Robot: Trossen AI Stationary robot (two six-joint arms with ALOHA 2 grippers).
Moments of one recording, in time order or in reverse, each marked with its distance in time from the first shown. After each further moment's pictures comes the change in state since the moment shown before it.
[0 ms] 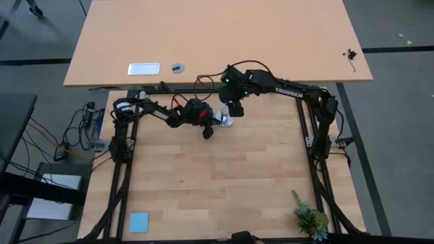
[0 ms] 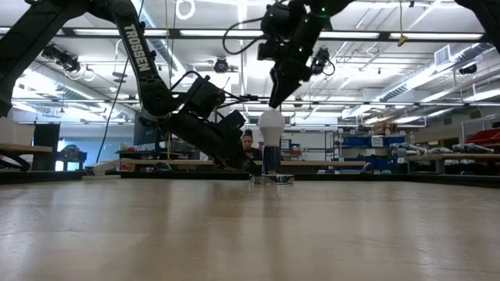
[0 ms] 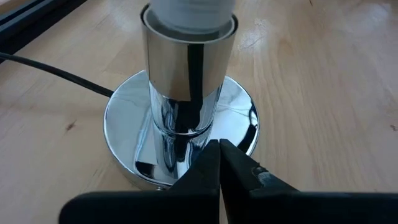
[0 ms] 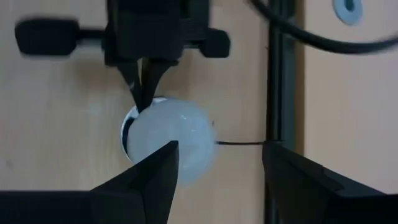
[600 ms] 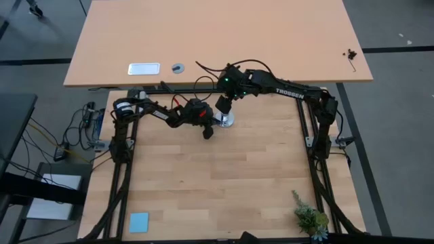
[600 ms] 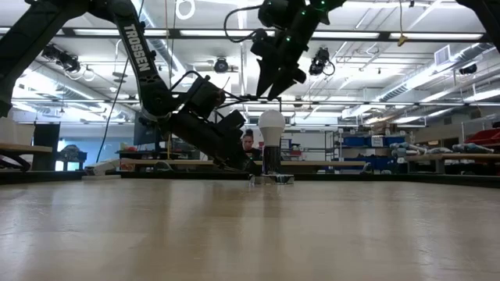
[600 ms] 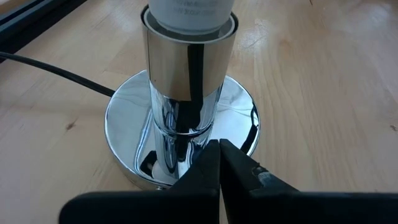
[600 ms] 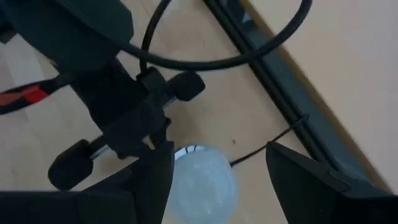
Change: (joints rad) left arm 0.000 0.000 0.000 0.000 -0.003 -0.002; right arm 0.025 -0.002 0.032 0.063 0.051 0.646
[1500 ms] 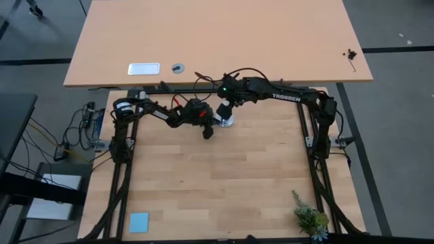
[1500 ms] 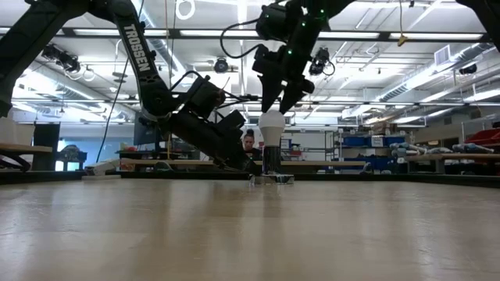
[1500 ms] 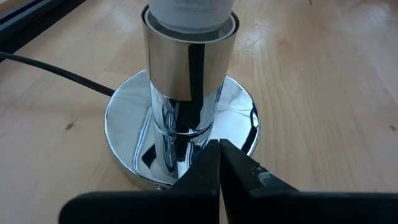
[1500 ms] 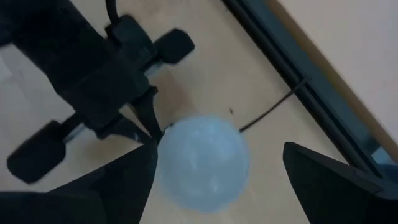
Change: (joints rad) left arm 0.000 0.000 0.000 0.000 0.004 -0.001; right arm 0.035 0.004 -0.101 -0.003 0.077 0.105
